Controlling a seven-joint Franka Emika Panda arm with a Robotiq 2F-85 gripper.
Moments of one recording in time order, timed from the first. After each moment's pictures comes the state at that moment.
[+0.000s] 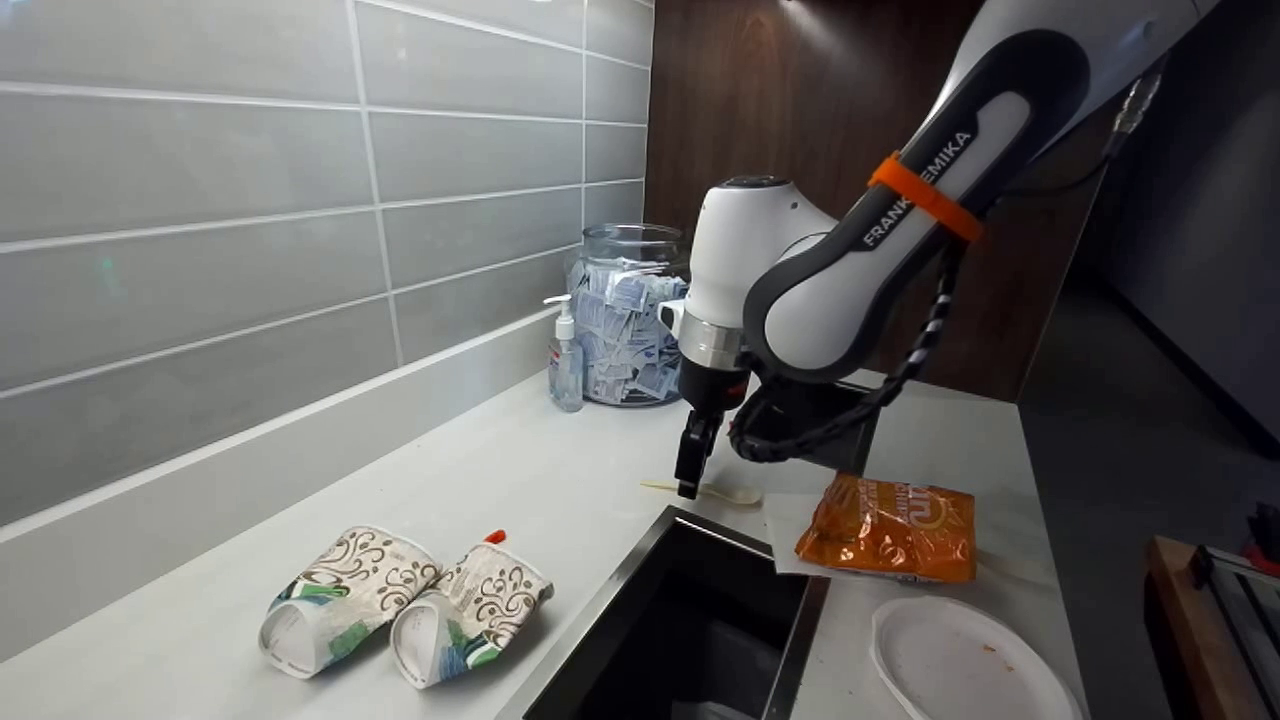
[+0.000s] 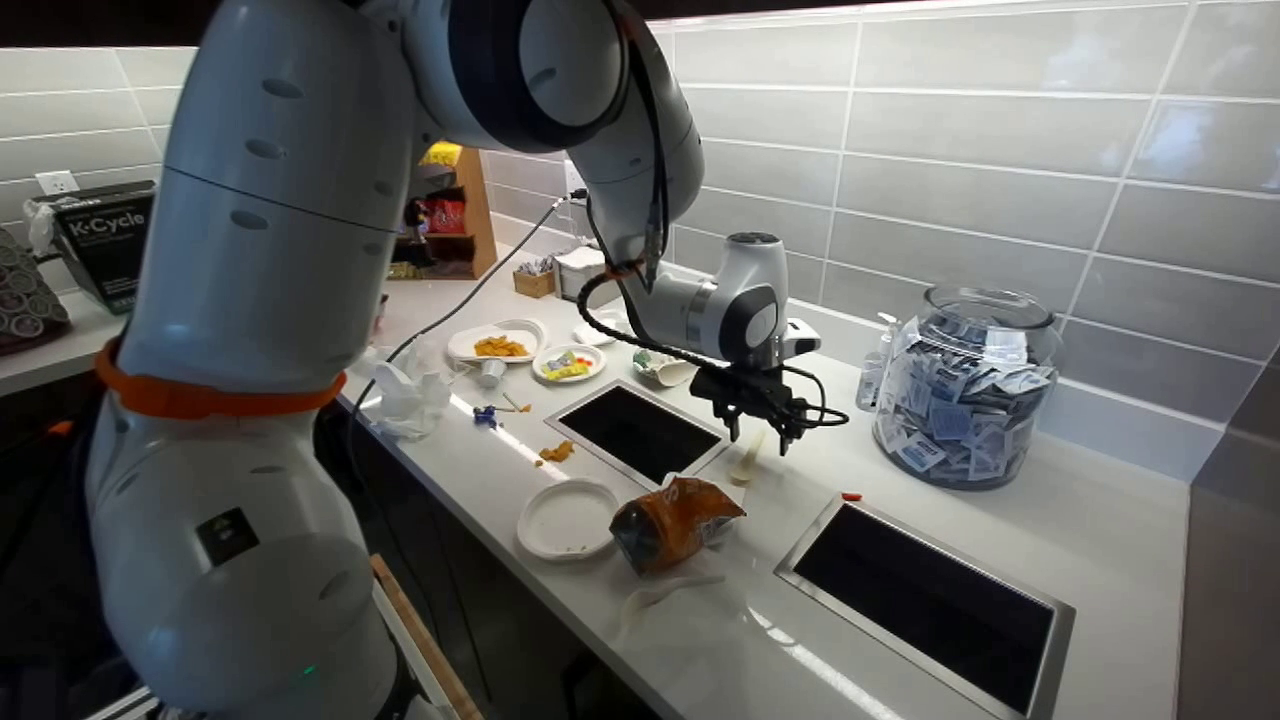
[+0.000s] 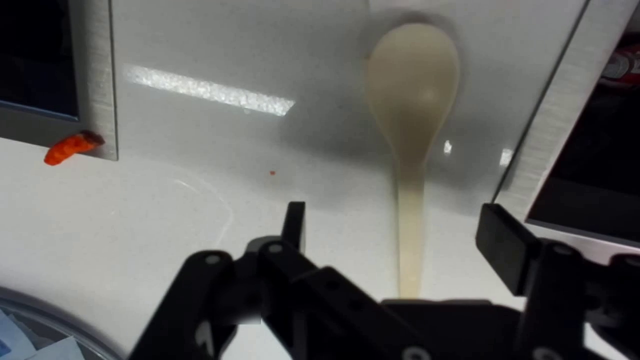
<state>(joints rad) 0.05 0.47 -0.02 -2.10 -0.13 2.69 -0.13</state>
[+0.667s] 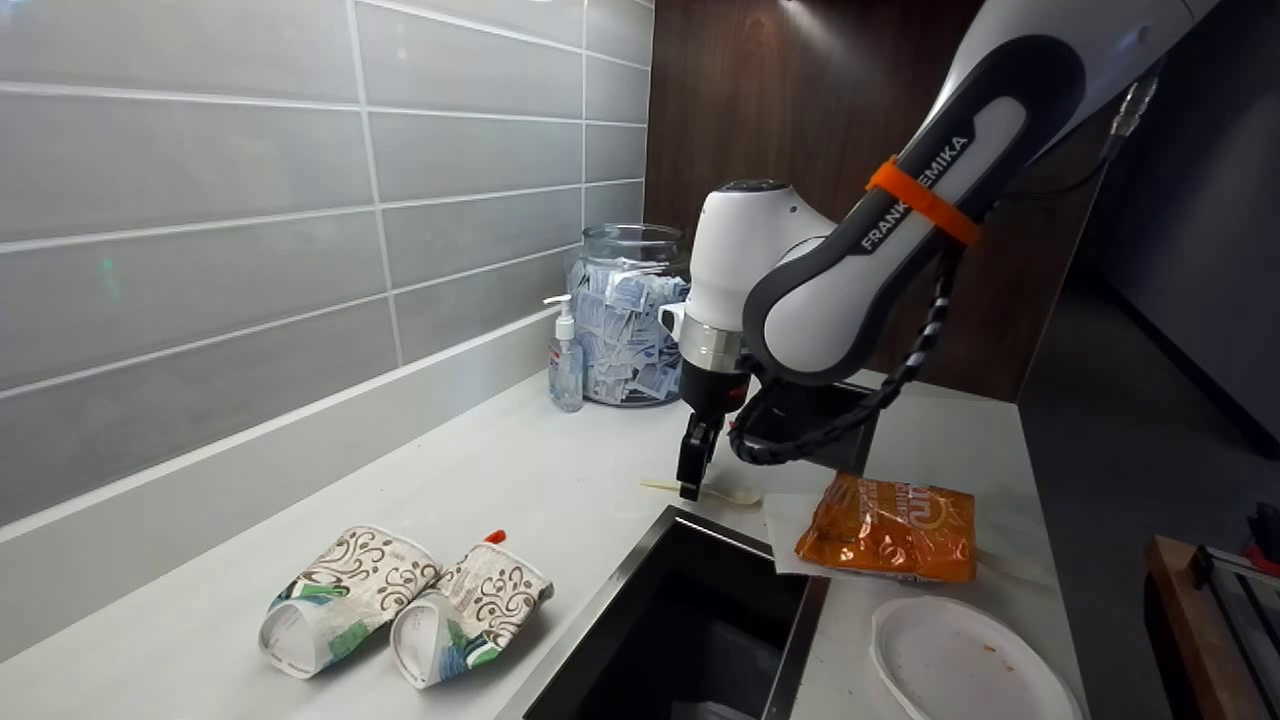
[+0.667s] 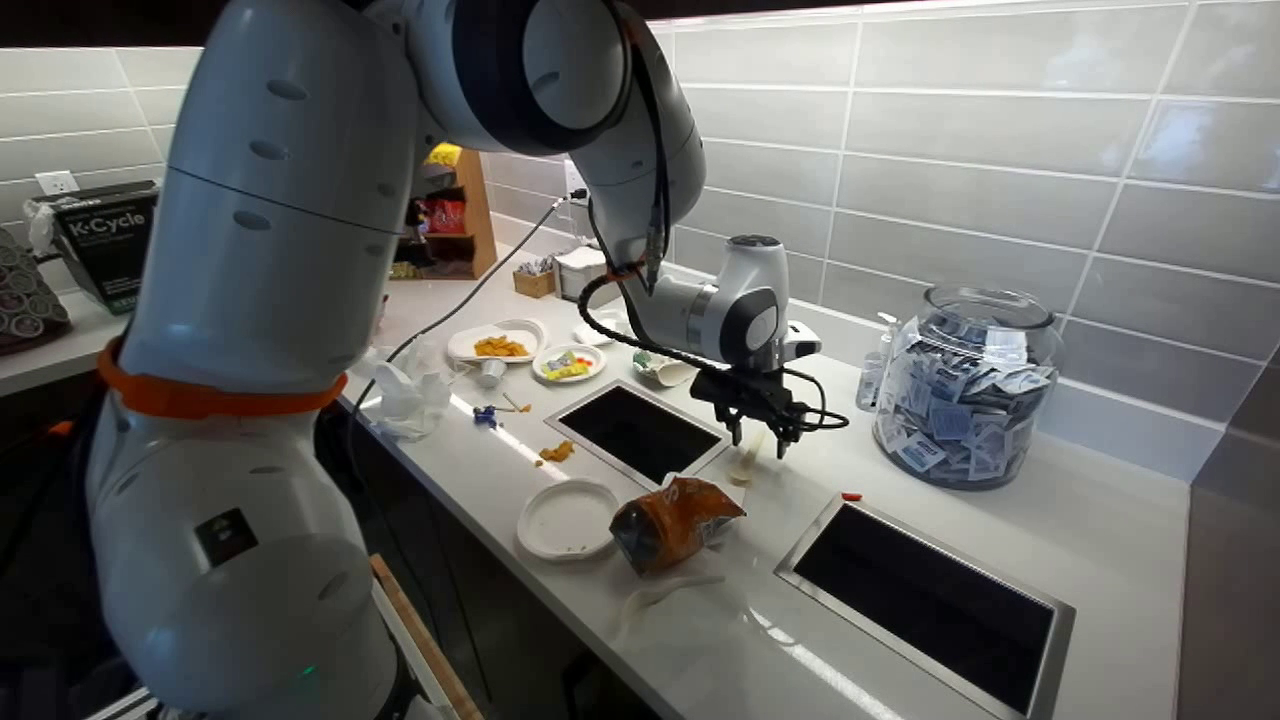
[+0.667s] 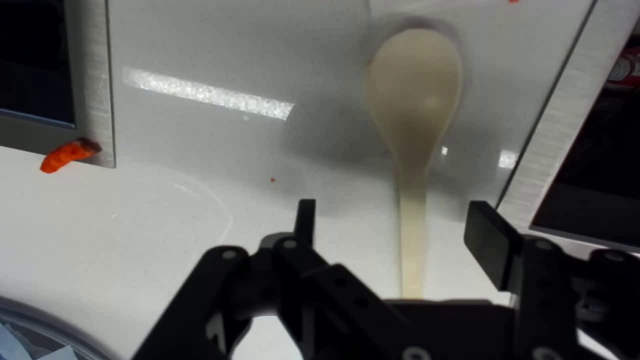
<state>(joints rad) 0.04 0.48 -0.02 -2.10 -0.13 2.69 -0.13</state>
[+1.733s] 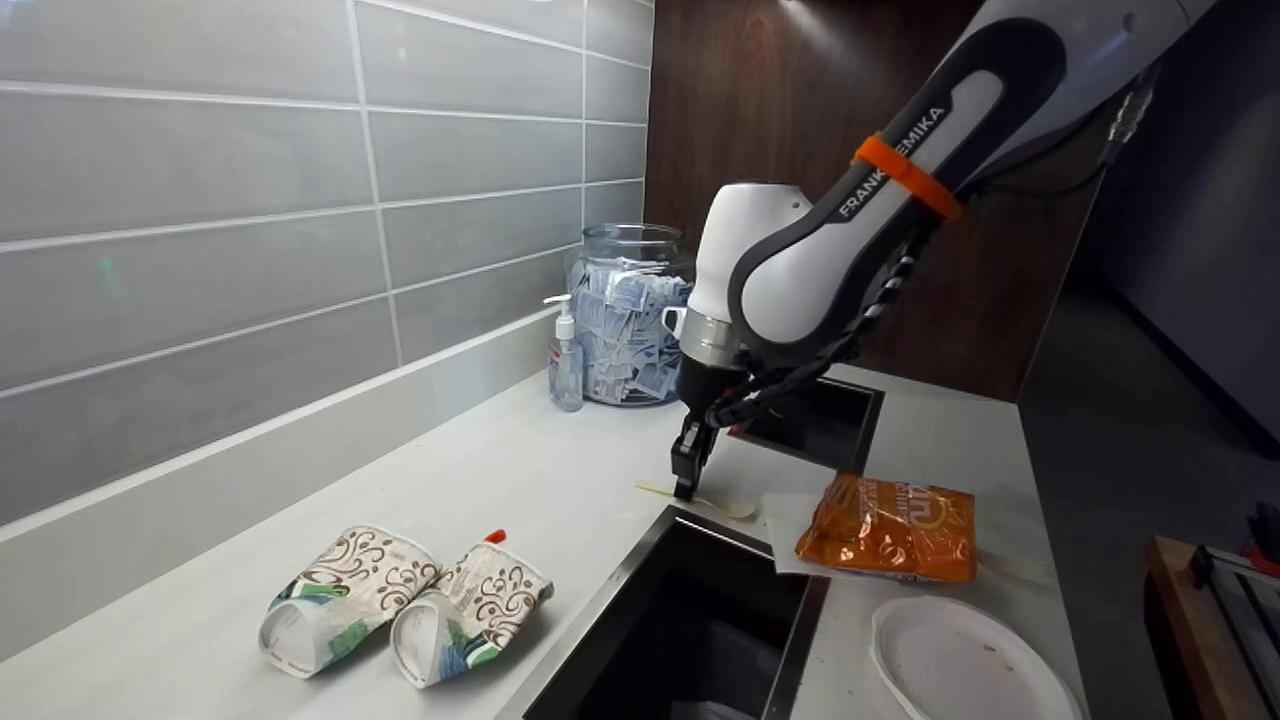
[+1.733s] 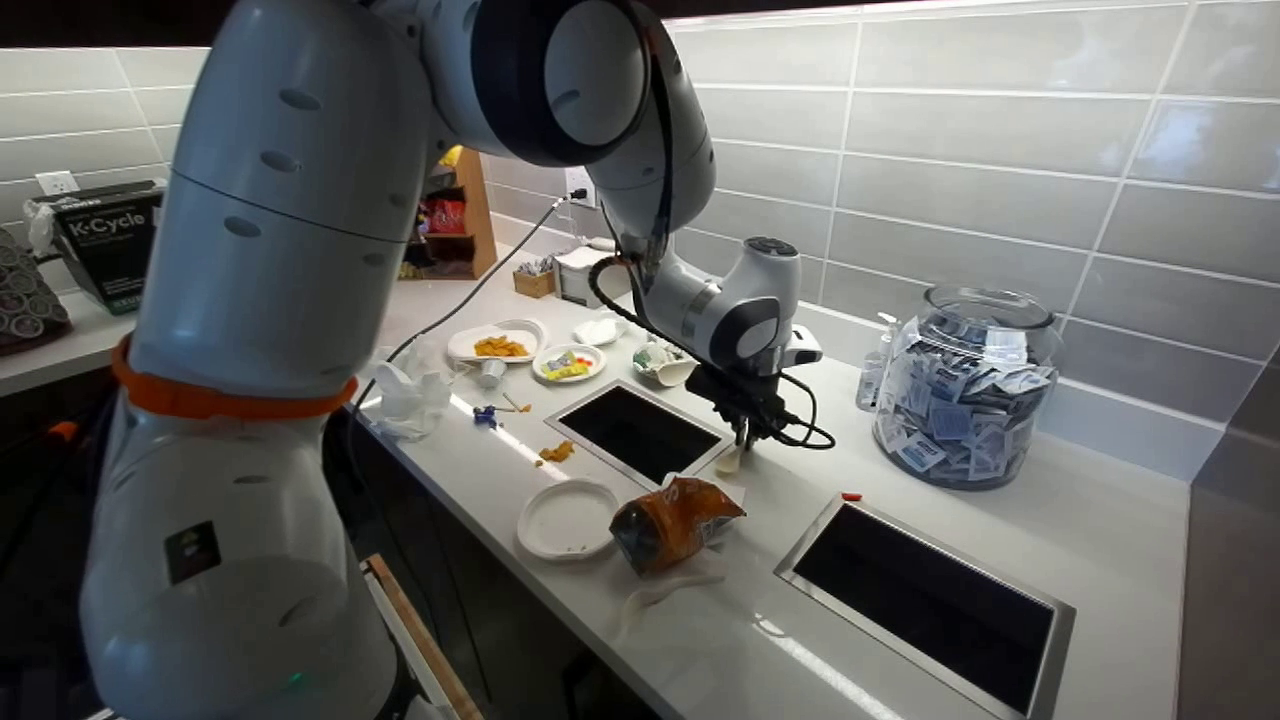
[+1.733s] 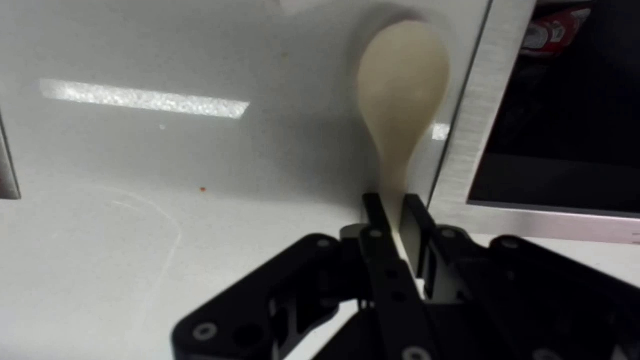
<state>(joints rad) -0.09 0.49 0.13 -2.10 0.07 2.69 -0.24</state>
